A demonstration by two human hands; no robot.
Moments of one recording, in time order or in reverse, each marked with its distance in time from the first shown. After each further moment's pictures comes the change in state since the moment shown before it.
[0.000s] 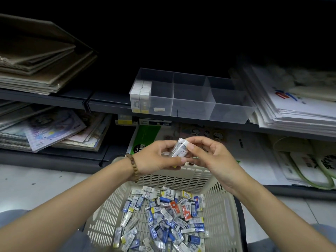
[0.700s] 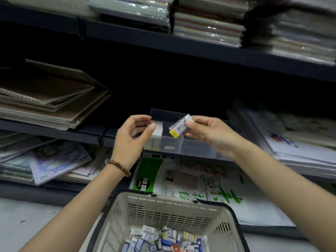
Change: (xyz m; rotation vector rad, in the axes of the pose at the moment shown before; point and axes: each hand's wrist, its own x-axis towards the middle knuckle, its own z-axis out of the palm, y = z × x) left_hand -0.009 0.051 -0.091 -0.012 0.754 0.655; right_hand 0.072 -0.121 0.026 -0.165 -0.037 -0.221
